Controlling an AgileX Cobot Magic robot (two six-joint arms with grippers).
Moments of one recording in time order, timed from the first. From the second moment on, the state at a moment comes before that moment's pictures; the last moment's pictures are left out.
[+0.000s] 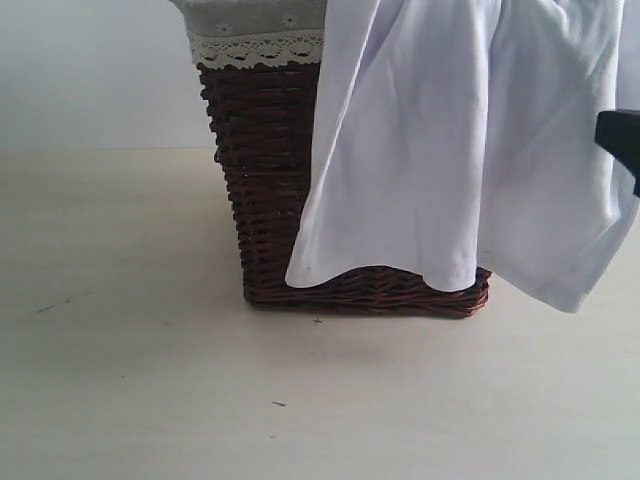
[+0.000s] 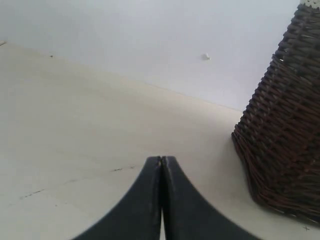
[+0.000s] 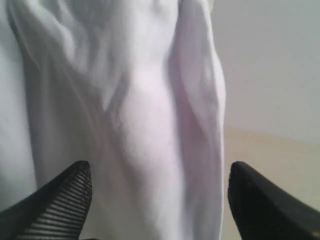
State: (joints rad) left arm -0.04 0.01 0.00 -0.11 0.25 -0.21; right arm 0.09 0.84 -0.51 -1.74 -0.18 1.68
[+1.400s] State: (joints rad) left arm -0.04 0.01 0.00 -0.11 0.25 -0.21; right arm 0.09 0.94 -1.07 -1.77 -0.43 1.60
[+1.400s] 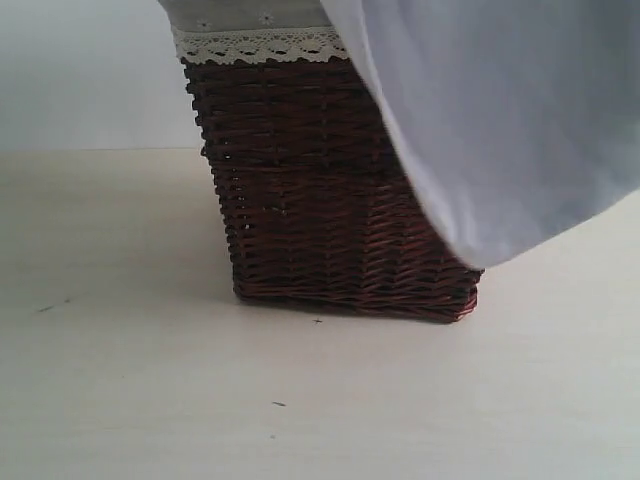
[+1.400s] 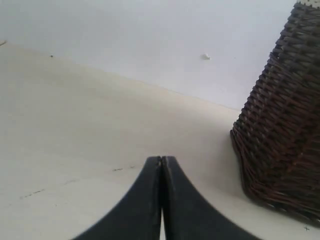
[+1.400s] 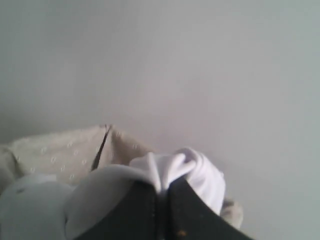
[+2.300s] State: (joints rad) left arm -0.04 0.01 0.00 -0.11 0.25 -0.21; right arm 0.09 1.15 -2.20 -1.75 -0.49 1.90
